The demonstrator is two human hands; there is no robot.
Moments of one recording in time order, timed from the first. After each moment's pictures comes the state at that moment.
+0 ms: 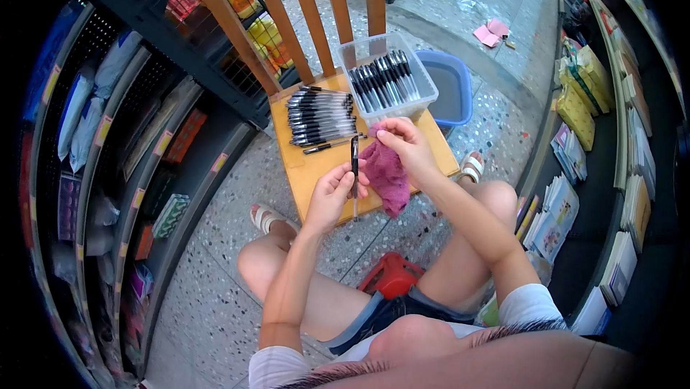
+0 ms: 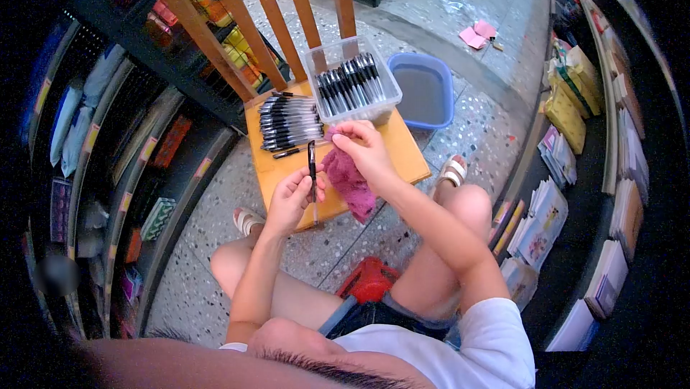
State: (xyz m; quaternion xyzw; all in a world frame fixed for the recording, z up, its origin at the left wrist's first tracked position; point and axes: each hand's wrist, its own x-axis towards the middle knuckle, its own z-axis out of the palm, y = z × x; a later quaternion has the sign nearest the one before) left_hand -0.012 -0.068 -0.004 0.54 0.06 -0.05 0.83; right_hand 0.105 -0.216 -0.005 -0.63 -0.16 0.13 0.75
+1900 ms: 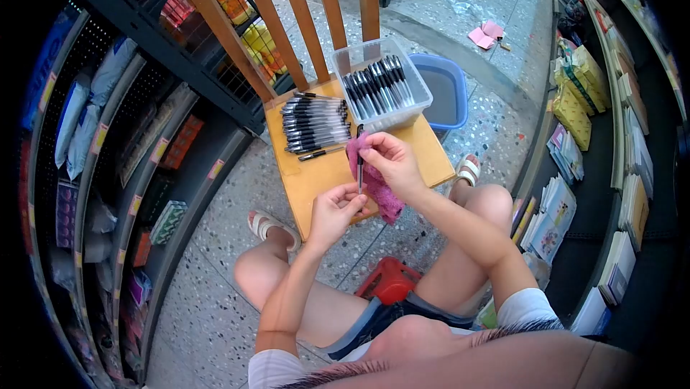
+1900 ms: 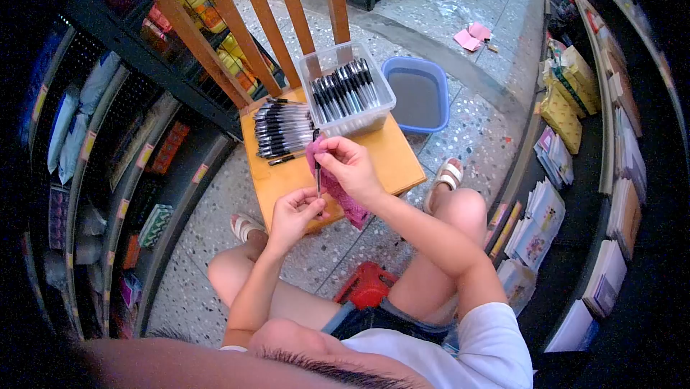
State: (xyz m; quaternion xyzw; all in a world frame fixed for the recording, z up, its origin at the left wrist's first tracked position) left_hand -0.023 -0.083 -0.010 0.61 0.14 -0.04 0.78; right_hand 0.087 -0.207 0.002 -0.47 -0.15 0.24 0.84
